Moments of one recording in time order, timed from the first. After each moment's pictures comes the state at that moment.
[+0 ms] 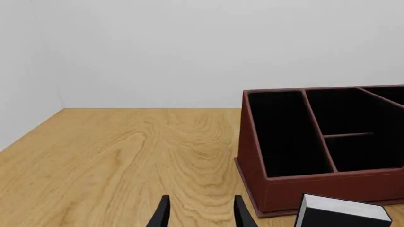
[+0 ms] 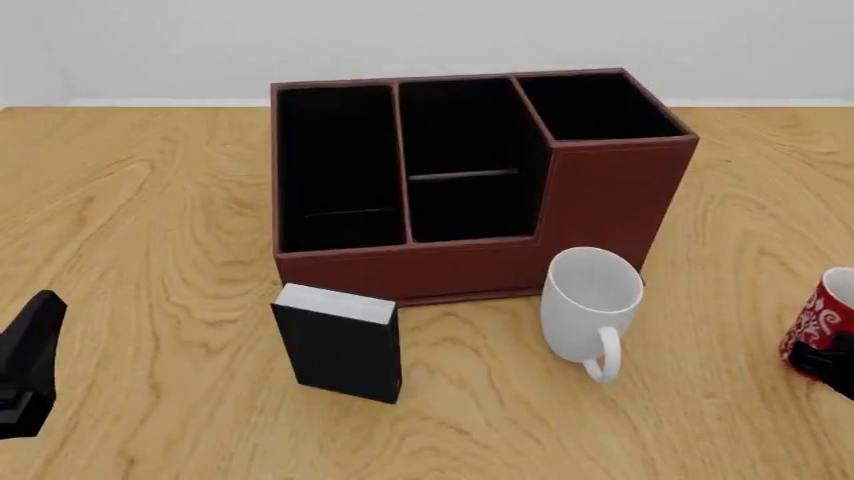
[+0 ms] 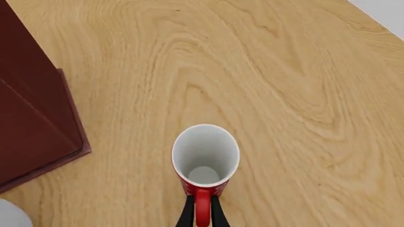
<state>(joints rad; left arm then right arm) 0.00 0.01 0.00 0.00 0.00 -0.44 1.08 -0.07 -0.44 -0.05</state>
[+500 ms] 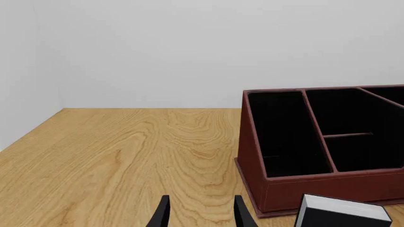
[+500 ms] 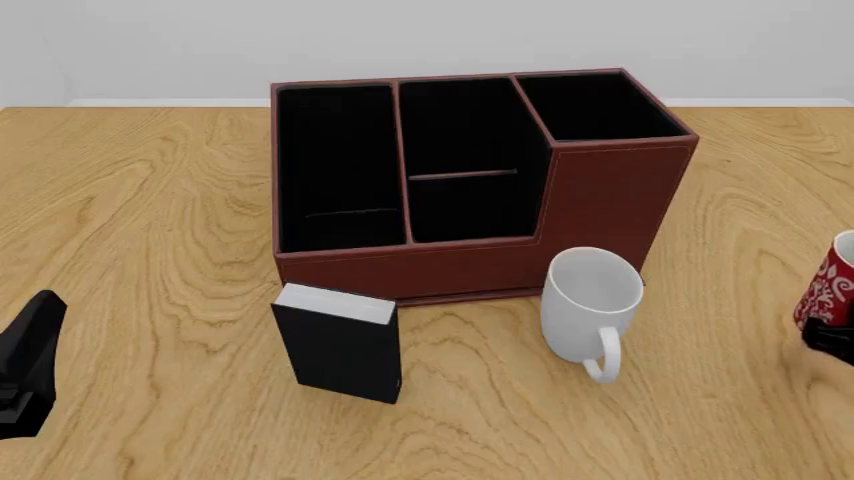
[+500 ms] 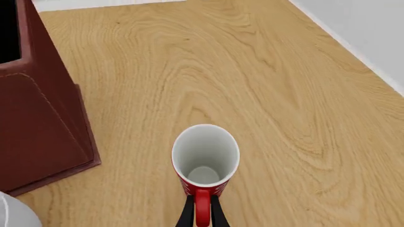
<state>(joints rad) 0.00 0.01 0.00 0.00 0.00 -0.42 0.93 -0.14 -0.31 -0.12</state>
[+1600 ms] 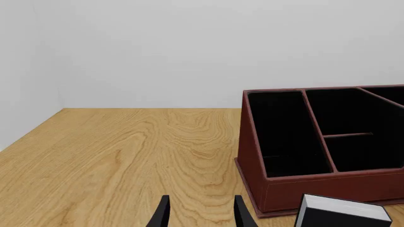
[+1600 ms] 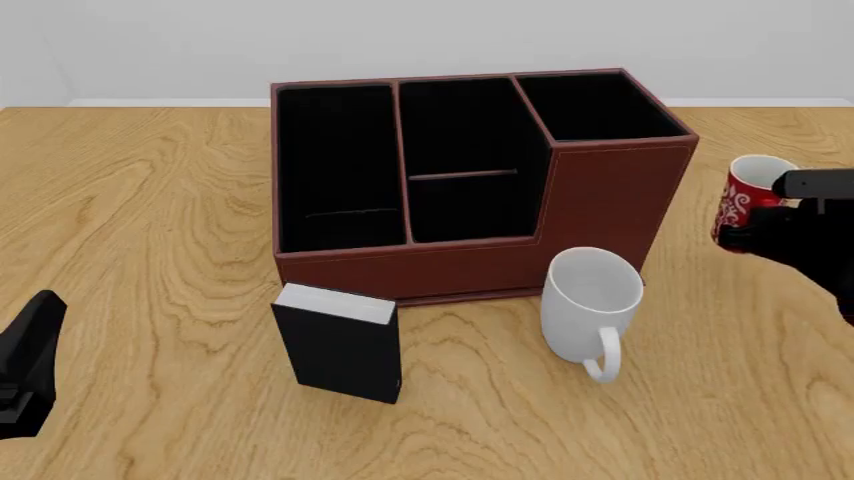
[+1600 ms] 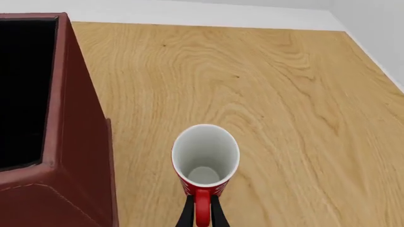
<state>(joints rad) 0.00 0.01 0.00 0.00 0.00 -0.24 1.54 -0.54 -0.51 -0.16</state>
